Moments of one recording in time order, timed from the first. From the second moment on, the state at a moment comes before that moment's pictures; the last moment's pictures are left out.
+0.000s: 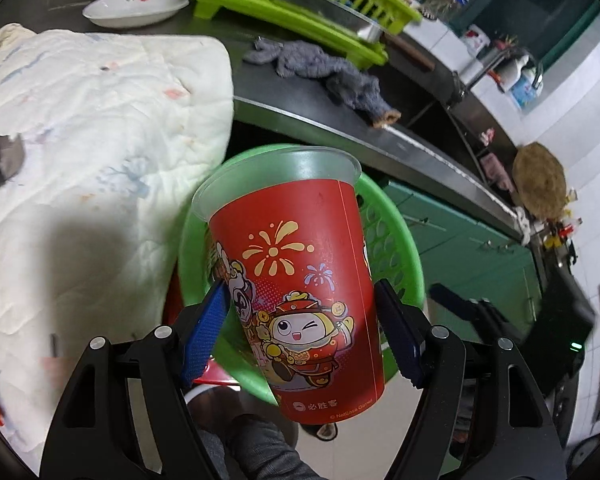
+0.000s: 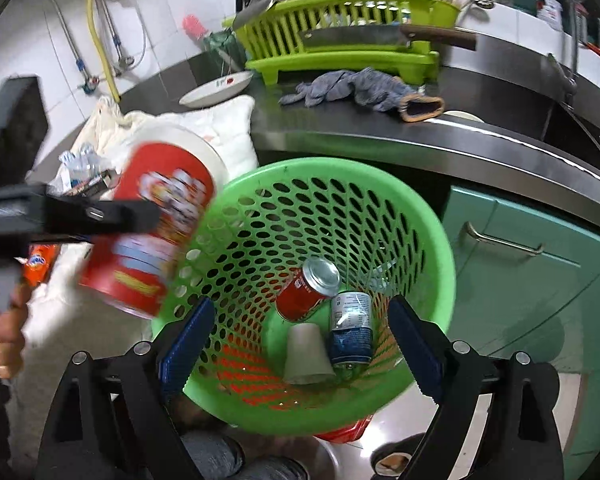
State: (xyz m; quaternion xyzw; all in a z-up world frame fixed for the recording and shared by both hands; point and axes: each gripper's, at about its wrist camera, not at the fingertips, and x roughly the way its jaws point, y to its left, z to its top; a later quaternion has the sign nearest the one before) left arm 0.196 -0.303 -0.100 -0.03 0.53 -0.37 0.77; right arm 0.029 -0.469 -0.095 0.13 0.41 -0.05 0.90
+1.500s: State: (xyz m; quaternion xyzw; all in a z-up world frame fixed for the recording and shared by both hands) left arm 0.181 -0.128 -0.038 -0.01 0.44 -0.22 0.87; right arm 0.067 -0.375 -0.066 0.09 0.39 0.06 0.92
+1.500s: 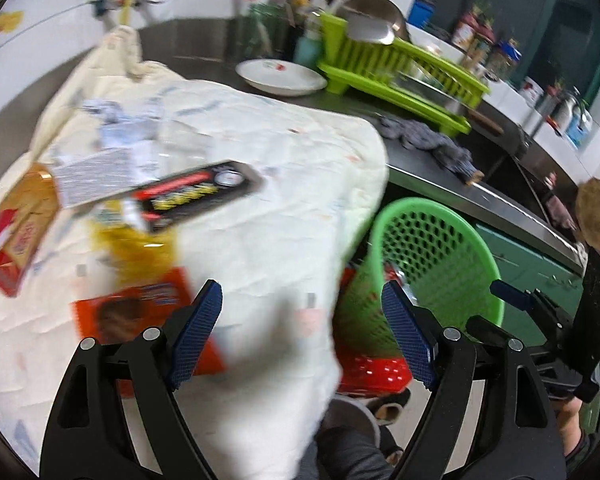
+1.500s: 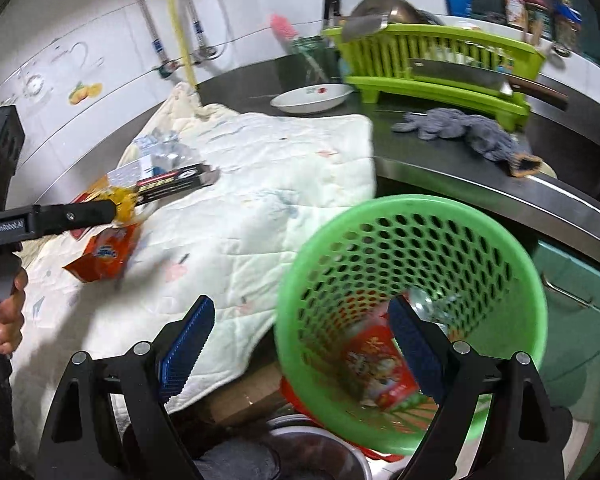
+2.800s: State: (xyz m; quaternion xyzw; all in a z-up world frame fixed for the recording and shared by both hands) left arm 0.153 0.064 -0.051 -0.10 0.43 -0.07 0.89; right arm 0.227 -0.117 -0.042 -0.06 0.39 0.24 0.89
